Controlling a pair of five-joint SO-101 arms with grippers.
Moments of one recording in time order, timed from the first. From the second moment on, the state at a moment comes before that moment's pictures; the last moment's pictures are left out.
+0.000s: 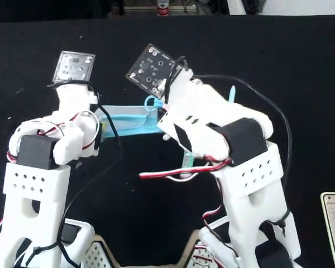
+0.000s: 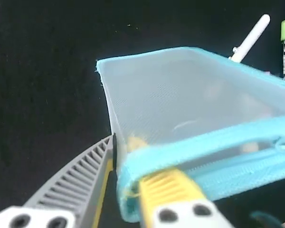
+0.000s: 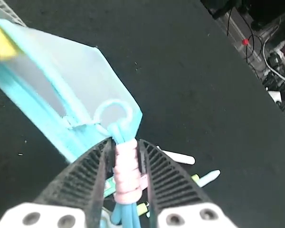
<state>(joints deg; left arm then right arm) 4.4 -43.9 20.7 83.0 -0.1 -25.1 -29.5 -1.6 86.9 28.7</state>
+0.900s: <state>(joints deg) -4.1 -22.0 -6.6 95.1 6.9 -23.3 -29.4 2.3 75.4 28.5</state>
